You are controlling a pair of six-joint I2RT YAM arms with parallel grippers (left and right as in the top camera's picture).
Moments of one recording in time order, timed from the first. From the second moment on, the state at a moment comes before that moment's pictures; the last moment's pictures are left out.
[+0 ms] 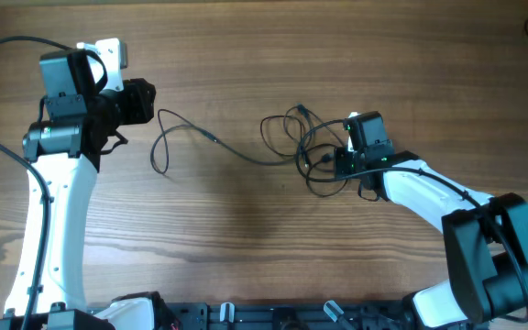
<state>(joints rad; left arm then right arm) 0.11 1.39 1.22 -0.64 0.26 -0.04 0.31 1.68 0.75 -0.17 0.05 0.25</state>
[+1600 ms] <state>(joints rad) -0.02 1.41 1.22 -0.83 0.88 0.36 -0.01 1.35 1.65 -0.86 -0.16 0.22</state>
